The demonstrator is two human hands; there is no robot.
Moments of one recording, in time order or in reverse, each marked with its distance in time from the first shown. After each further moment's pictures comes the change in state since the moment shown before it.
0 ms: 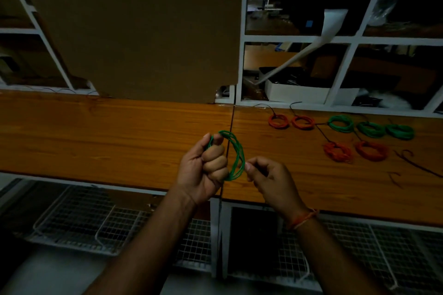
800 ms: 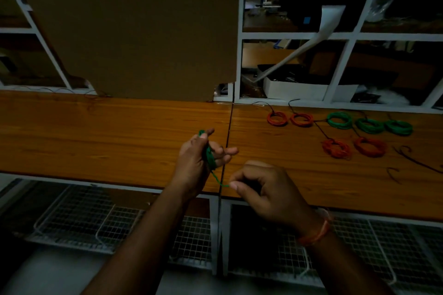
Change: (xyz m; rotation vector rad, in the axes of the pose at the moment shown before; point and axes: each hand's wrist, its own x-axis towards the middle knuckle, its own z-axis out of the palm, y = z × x) left_hand -0.002 -0.003 0.009 0.744 0.528 0.389; right_hand -0.029 -0.047 -0.007 -0.378 -0.175 -0.438
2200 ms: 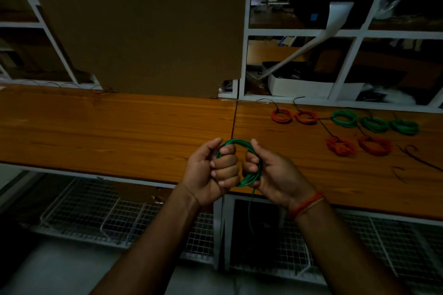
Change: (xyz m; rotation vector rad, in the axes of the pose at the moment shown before) left_hand -0.012 -0.013 -0.004 -0.612 -0.474 -0.511; right_hand 0.029 0.019 0.012 1.134 -0.027 0.782
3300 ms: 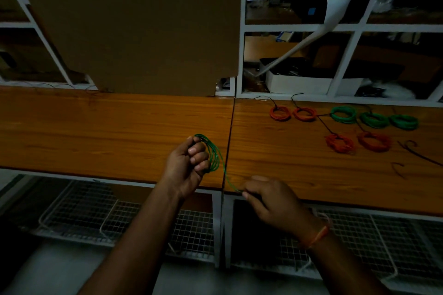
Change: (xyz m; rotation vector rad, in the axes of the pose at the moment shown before) left_hand -0.007 0.031 -0.013 0.109 0.550 0.390; right_hand -0.020 0.046 -0.037 -1.409 0.006 -0.545
